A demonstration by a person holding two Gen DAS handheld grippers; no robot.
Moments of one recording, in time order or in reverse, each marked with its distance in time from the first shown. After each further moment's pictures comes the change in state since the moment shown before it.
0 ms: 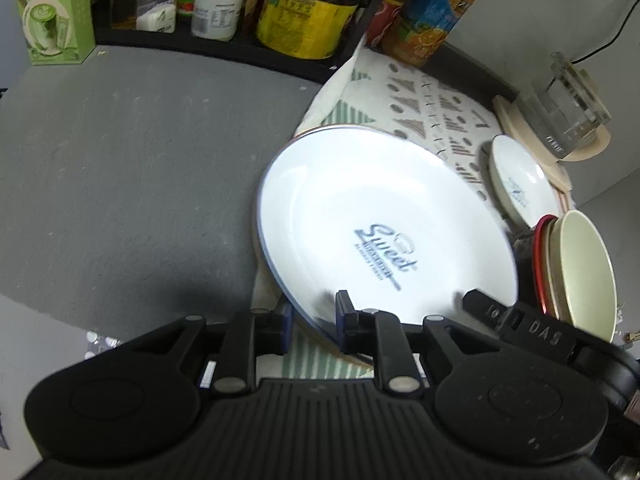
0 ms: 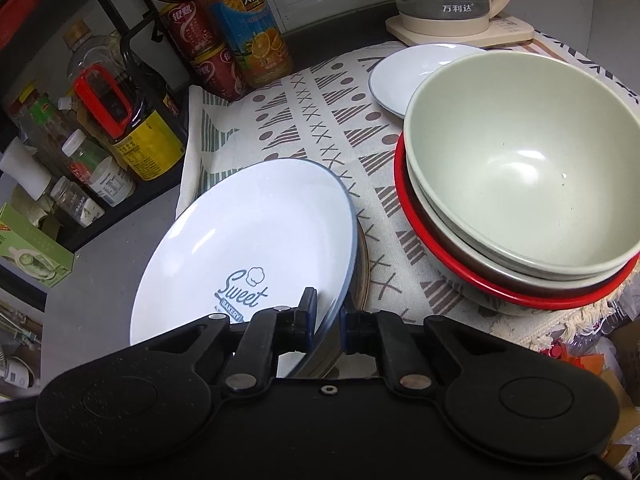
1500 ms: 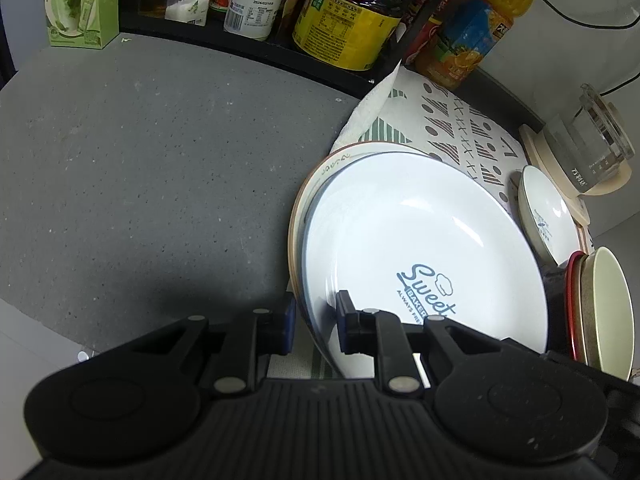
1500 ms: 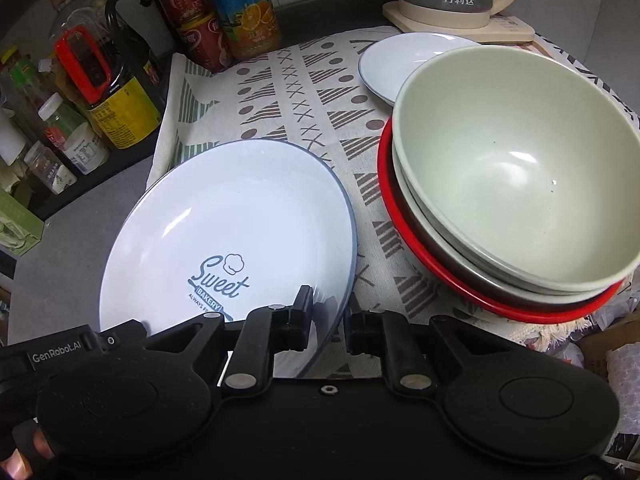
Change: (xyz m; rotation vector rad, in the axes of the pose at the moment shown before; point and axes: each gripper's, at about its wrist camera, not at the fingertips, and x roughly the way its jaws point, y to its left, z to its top) left arm 0.016 0.021 0.005 -0.079 -0.060 0.009; right arm 0.014 0.001 0.002 -0.079 0.061 -0.086
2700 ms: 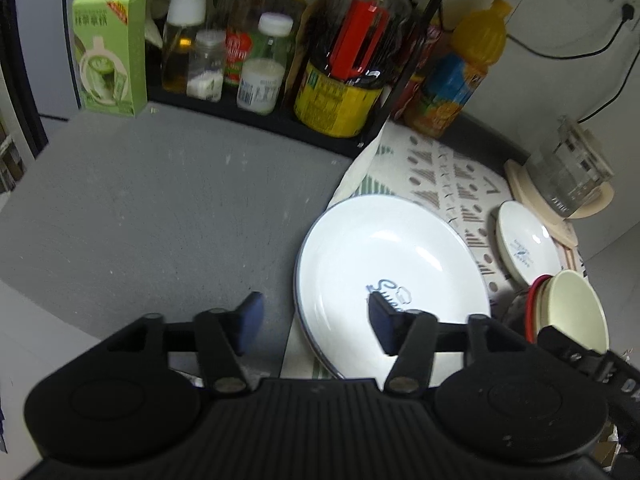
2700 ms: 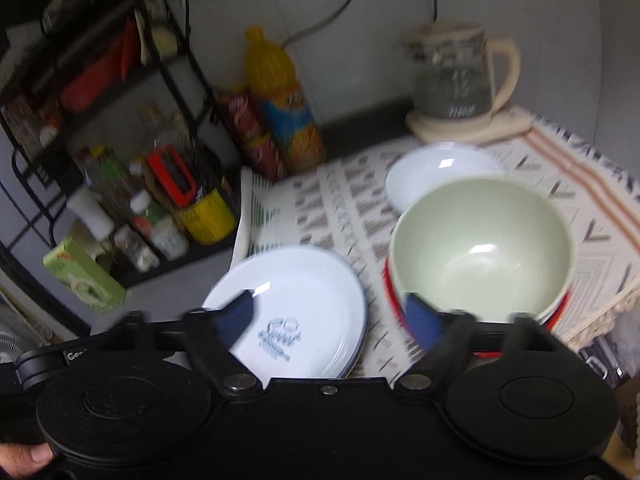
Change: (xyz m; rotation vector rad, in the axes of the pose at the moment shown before) left arm -0.076 -0.017 -0.001 0.035 -0.134 0.045; right arm -0.113 -0.024 0.002 0.014 -0.301 0.164
